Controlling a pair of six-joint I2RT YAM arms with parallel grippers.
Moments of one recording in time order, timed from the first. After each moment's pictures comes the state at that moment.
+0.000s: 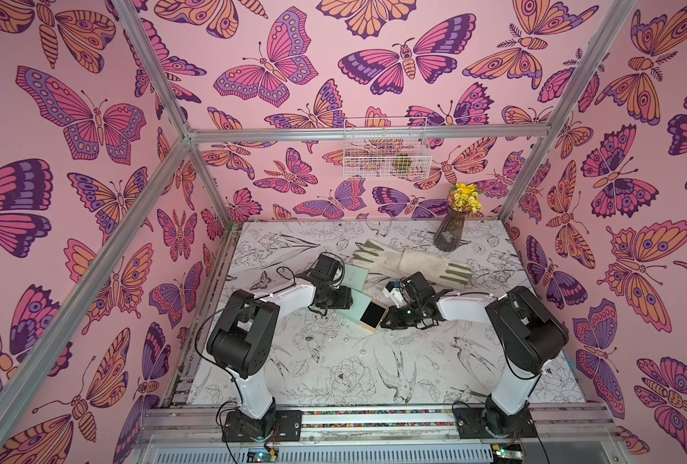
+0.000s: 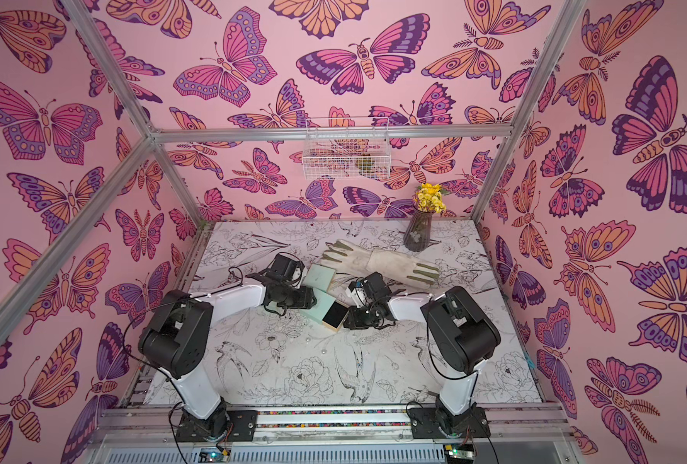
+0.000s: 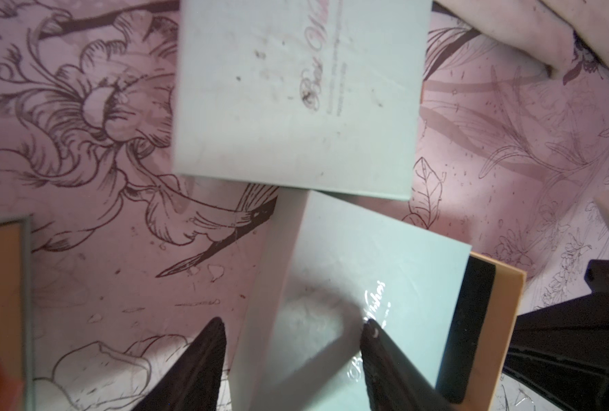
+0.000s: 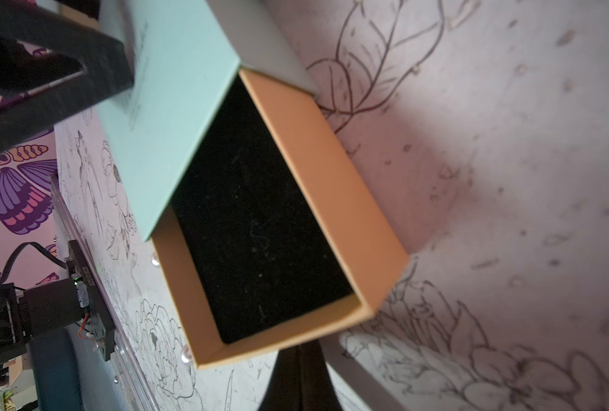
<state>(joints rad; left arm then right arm) -0.45 1.79 1.06 -0.37 0.24 -0.34 0.55 1.80 0.88 -0.17 -0.55 0.39</state>
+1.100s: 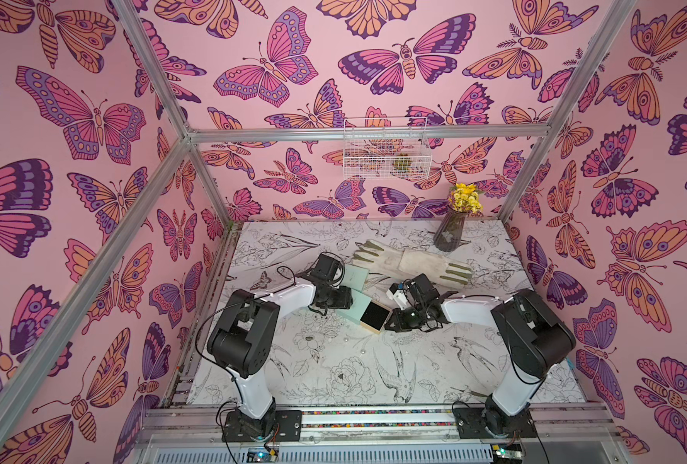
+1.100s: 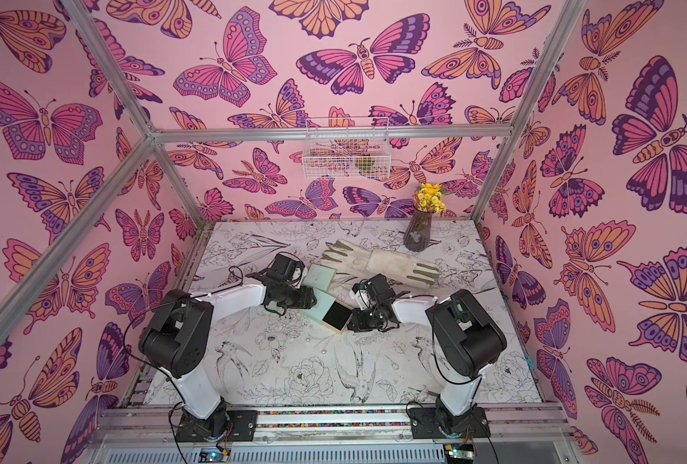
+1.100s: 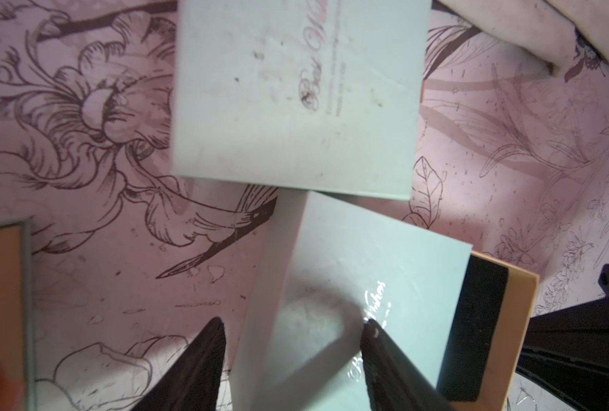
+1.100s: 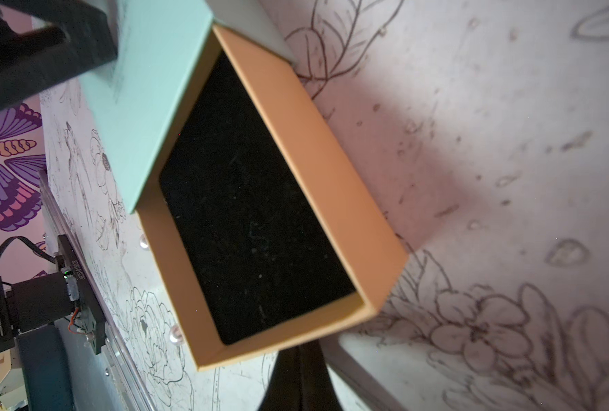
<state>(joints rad) -0.45 1.79 1.07 -0.38 0.24 -0.33 0.54 1.76 0.84 -0.18 -0.54 0.37</state>
